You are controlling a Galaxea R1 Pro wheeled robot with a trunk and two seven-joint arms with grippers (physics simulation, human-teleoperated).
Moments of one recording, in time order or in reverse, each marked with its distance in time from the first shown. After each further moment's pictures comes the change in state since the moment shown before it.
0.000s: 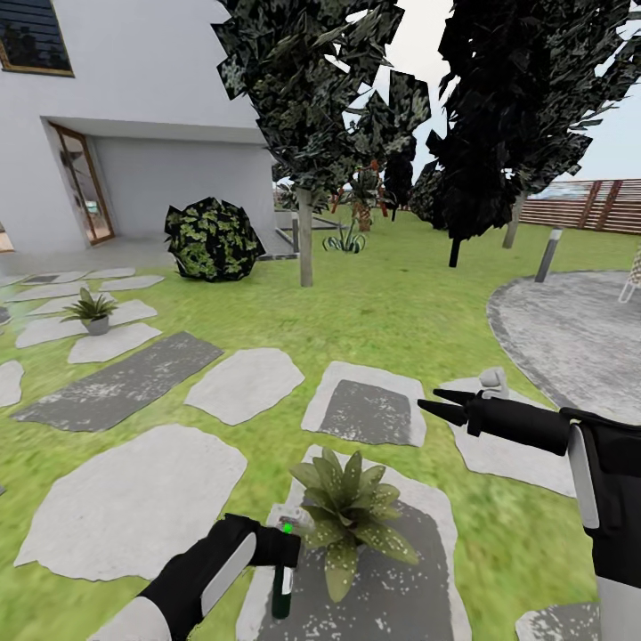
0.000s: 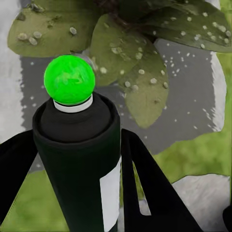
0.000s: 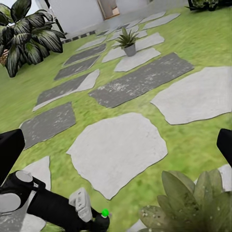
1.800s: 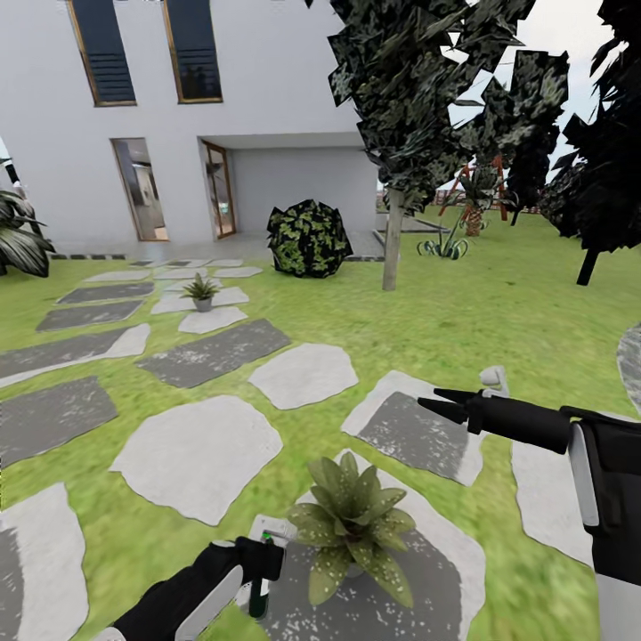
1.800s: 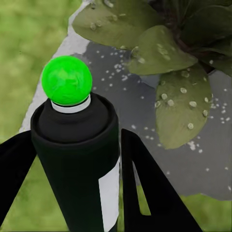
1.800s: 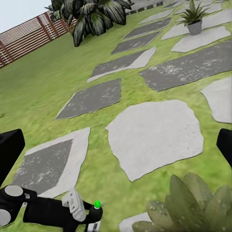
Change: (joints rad) left arm 0.062 0.109 -0.180 -0.091 0.145 -0.189 0.219; right arm -0.008 0.000 -0.002 0.000 0.003 0.025 -0.003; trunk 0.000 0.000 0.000
